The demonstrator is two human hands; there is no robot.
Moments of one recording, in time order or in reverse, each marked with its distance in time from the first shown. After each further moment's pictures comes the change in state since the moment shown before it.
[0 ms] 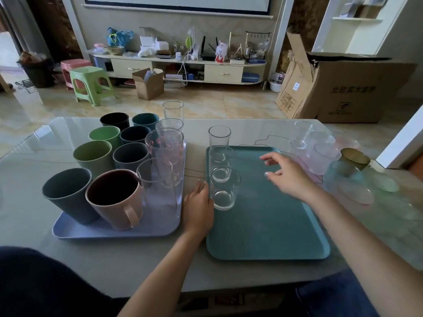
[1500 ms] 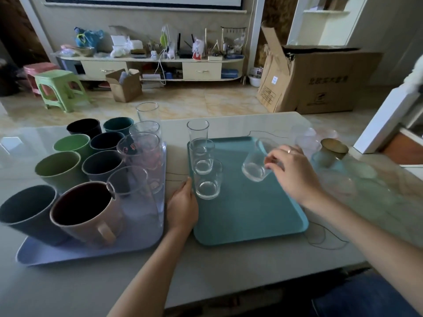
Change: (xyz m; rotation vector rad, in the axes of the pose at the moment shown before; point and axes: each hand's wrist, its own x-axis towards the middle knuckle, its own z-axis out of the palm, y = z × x) left_hand 0.019 -0.001 0.005 -0.016 -0.005 -0.042; right_hand -0.014 0.026 -0.020 -0.304 0.384 -0.279
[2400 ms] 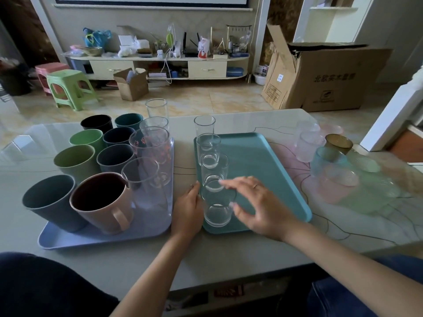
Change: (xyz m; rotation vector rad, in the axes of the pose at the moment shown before) left_hand -0.027 -0.013 -0.004 -0.184 -0.033 0.084; right_hand -0.062 -0.074 0.022 0.349 -0.249 -0.325
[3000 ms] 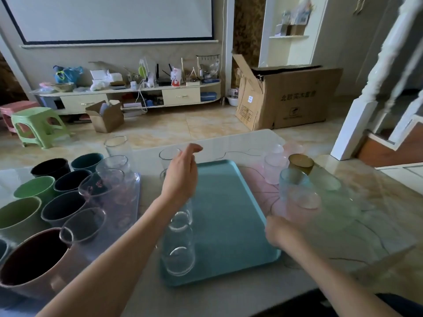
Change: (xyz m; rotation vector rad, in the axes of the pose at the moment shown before) left_hand 0.108 0.150 -0.012 0.027 0.095 0.340; right_hand -0.028 0.086 -0.045 -0.381 -0.497 1.139
